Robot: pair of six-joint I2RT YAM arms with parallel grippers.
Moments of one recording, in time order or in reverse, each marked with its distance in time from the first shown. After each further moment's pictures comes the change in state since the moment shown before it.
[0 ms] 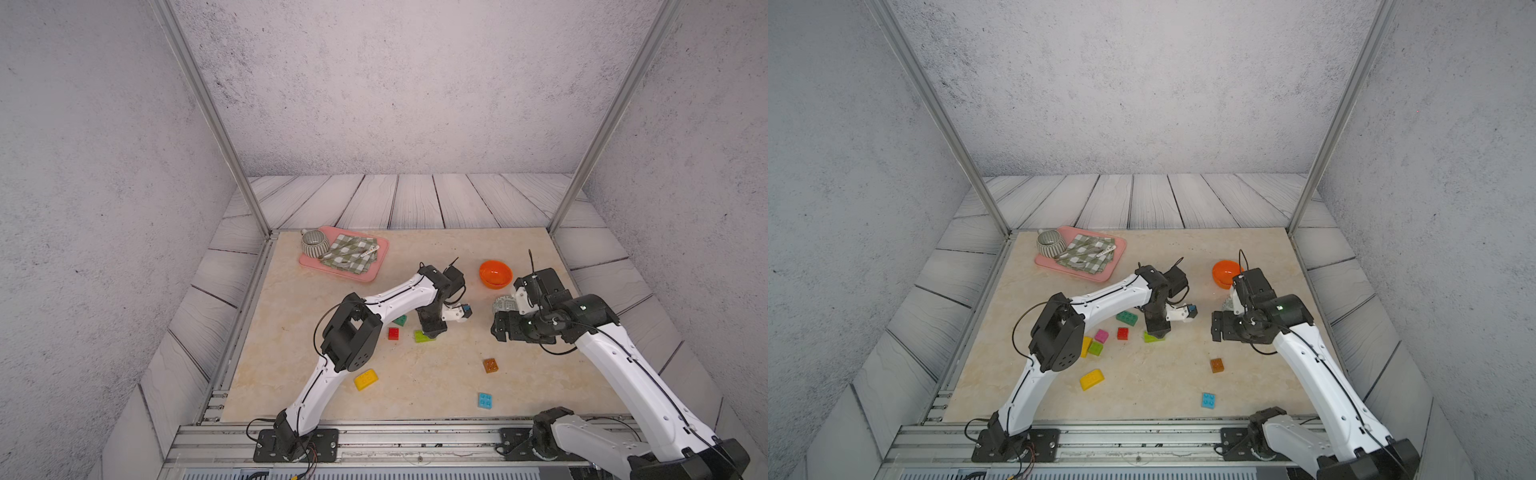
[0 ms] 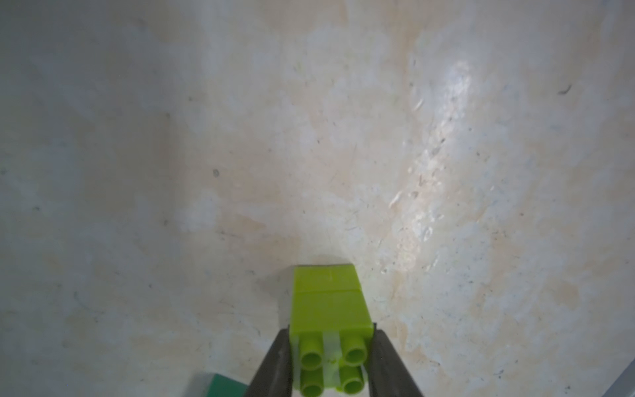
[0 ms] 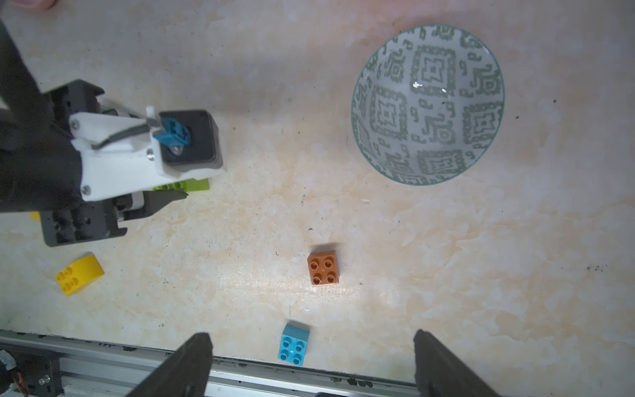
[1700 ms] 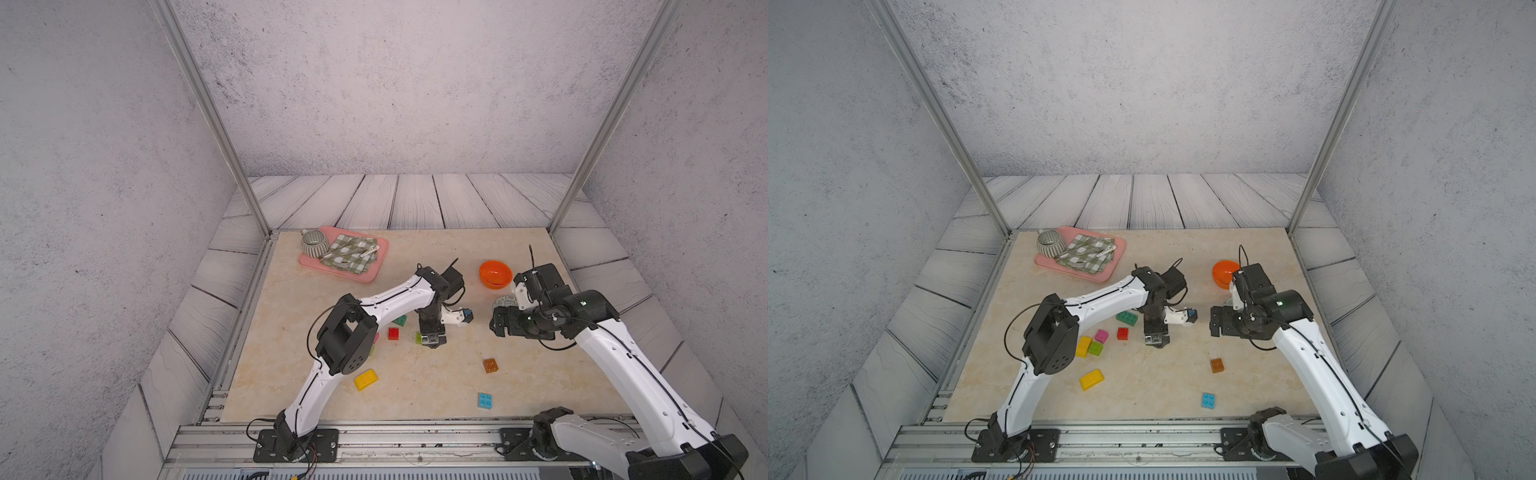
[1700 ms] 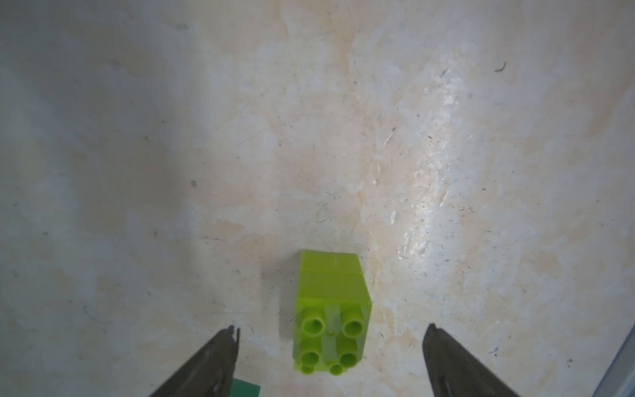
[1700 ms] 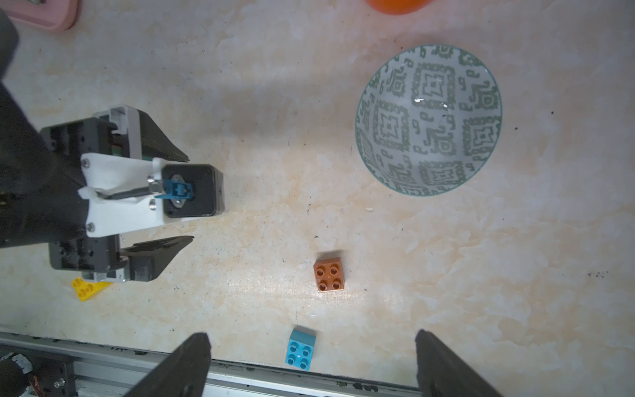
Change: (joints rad) left arm -0.011 -0.071 -0.053 0.048 0.042 0.078; right arm 0.000 0.024 0.037 -0.002 -0.005 0.023
